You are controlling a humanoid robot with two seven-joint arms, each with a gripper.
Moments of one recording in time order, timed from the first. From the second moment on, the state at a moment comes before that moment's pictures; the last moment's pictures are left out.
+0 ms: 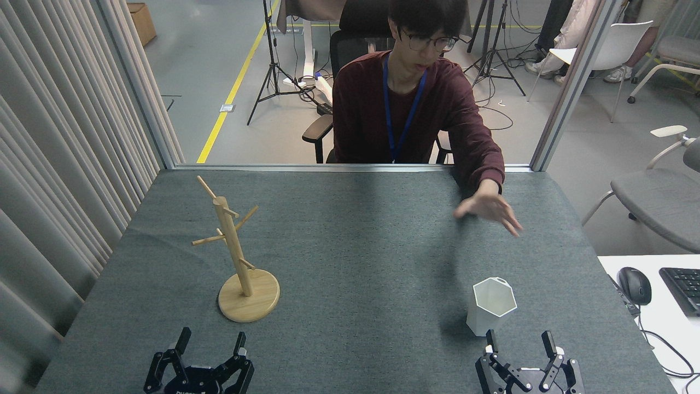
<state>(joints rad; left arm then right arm) 0.23 -0.03 0.03 -1.69 -1.55 -0.14 0.17 0.23 -0.01 -0.04 -1.62 1.47 -0.03 -0.30</state>
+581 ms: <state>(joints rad) 0.23 -0.03 0.04 -1.67 -1.54 -0.14 0.17 0.08 -0.03 -0.04 -1.38 1.47 -0.01 -0.29</state>
